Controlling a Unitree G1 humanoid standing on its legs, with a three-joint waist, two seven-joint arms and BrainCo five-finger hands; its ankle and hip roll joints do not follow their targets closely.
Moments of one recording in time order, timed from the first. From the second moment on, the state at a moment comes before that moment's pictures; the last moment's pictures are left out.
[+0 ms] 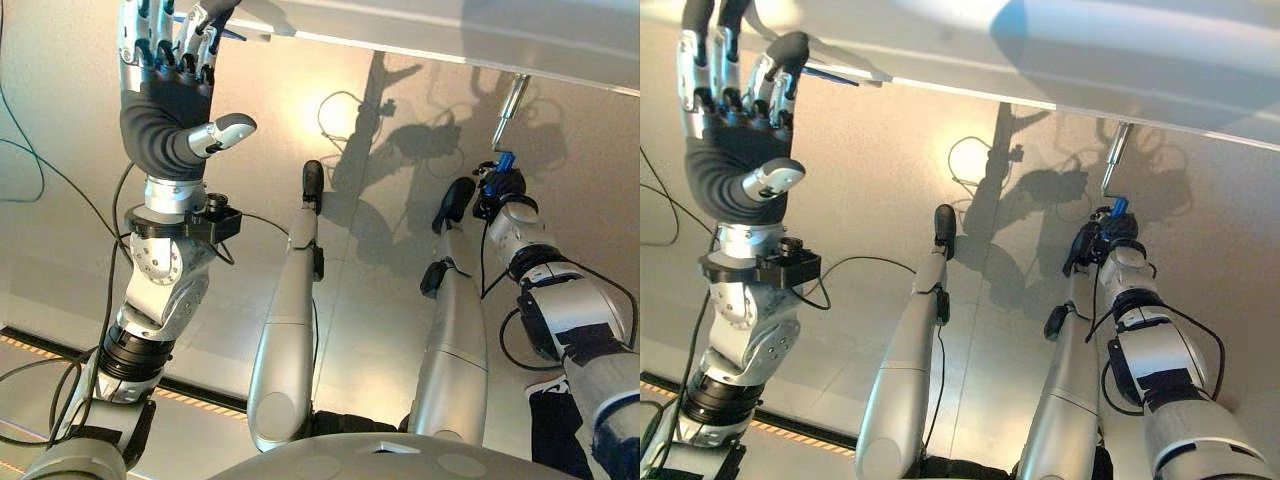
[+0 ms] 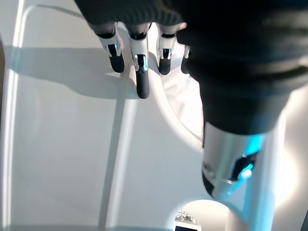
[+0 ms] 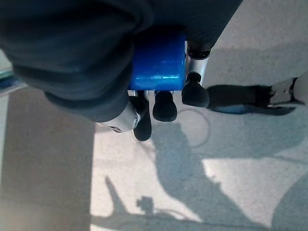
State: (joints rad) left arm -0.39 0.58 -0.21 -0.41 -0.60 -0.48 0.18; right arm -0.90 -0.48 0.17 1.30 0.65 -0.16 -0.13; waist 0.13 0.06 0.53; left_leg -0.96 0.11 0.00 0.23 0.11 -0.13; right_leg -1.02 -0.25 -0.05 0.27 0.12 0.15
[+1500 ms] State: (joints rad) left arm -0.18 0.63 -0.05 -0.52 -0.56 -0.45 0.14; right arm -0.26 -0.50 0.46 0.03 1.05 -0.17 0.03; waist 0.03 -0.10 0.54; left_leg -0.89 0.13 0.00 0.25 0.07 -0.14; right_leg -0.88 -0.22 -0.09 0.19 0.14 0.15
